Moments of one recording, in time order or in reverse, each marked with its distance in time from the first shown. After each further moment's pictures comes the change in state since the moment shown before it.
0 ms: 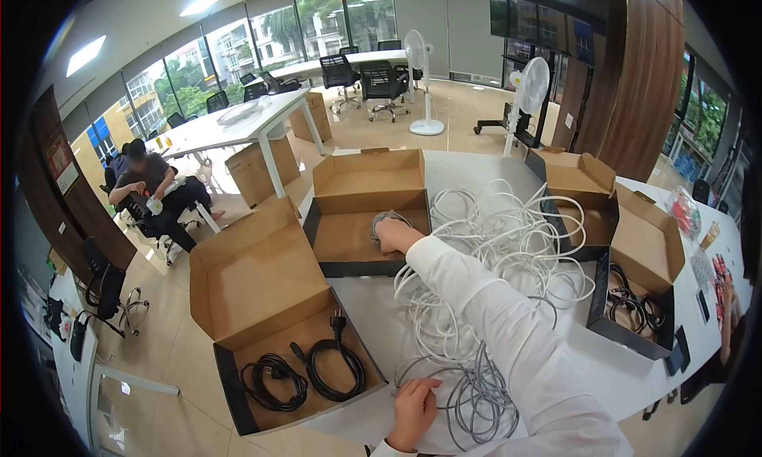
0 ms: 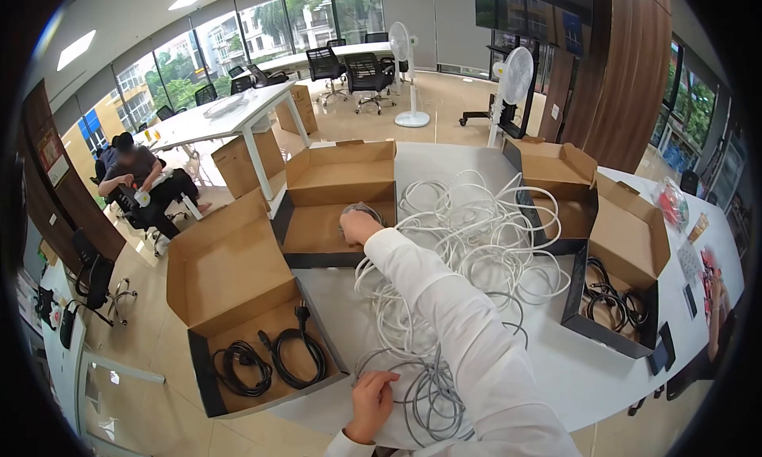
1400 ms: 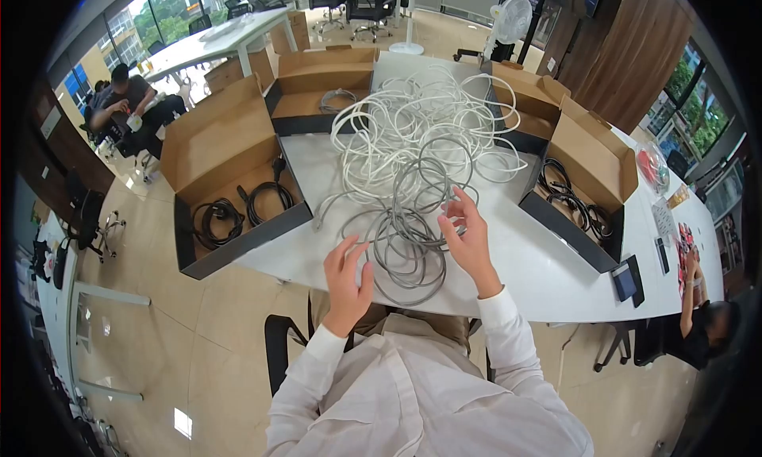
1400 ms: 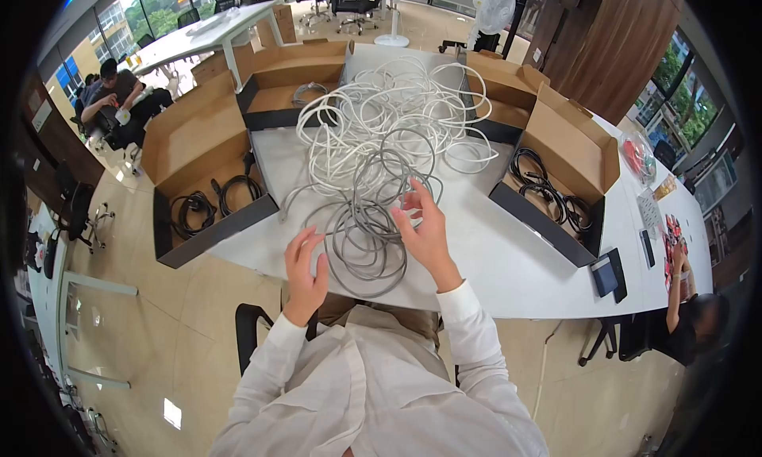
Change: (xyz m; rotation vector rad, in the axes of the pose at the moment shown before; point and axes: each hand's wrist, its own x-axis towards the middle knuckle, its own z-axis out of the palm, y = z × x) left_hand -0.100 0.066 0.025 0.208 0.182 0.162; right_hand -0.494 -0.057 -0.083 0.868 0.661 0.266
